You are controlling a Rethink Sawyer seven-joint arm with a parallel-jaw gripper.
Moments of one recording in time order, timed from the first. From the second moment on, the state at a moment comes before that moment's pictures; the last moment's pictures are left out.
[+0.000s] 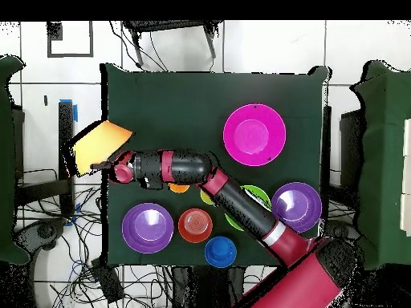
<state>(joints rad) -1.03 0.35 1.33 1.81 -0.36 0.69 1.27</state>
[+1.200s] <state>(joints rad) -1.02 0.35 1.37 1.64 -0.53 0.64 1.24</state>
